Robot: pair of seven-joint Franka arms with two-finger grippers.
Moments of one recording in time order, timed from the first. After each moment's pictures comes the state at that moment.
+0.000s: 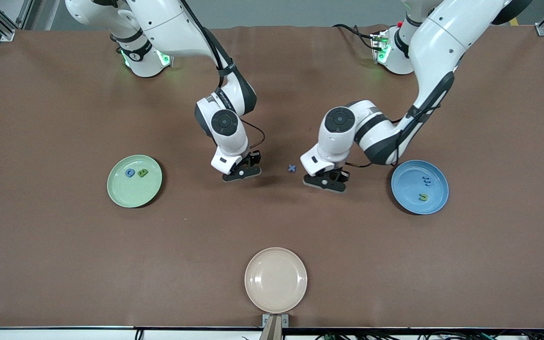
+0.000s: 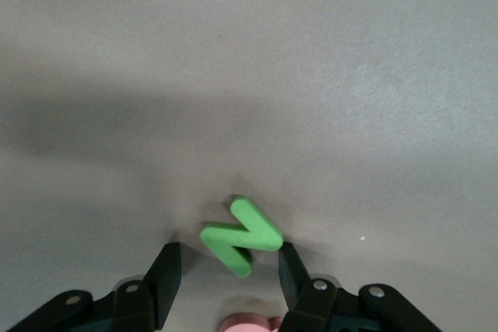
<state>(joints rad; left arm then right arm) 0.01 0.60 -0.62 -1.90 0.67 2.39 -0.74 0.86 0.63 -0.17 -1.89 0.21 2.51 0.31</state>
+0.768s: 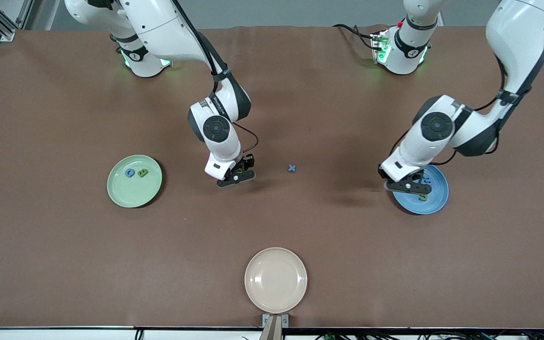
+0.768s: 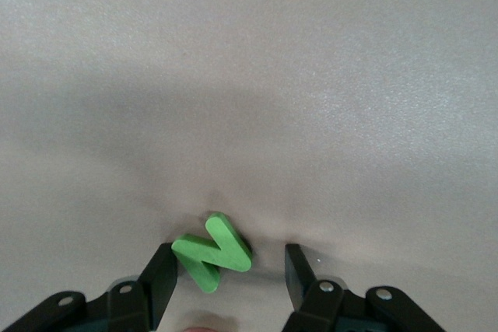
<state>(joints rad) 0.69 0.48 -0.93 -2.18 0.68 2.38 -0.50 0.83 0.63 -0.17 -1.89 0.21 2.51 0.23</state>
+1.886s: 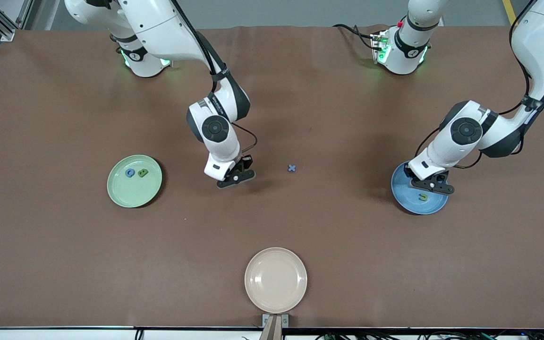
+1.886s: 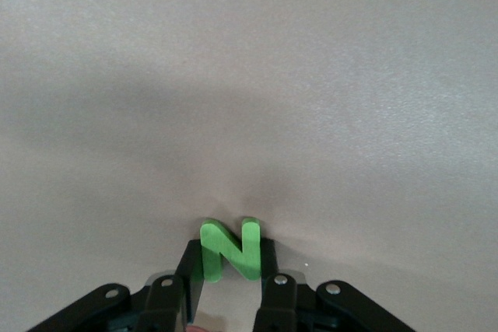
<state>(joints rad) 0.87 0.58 -0.93 -2.24 0.91 2.45 -0.43 0.82 0.62 -0.17 -1.89 0.20 2.49 0.20</state>
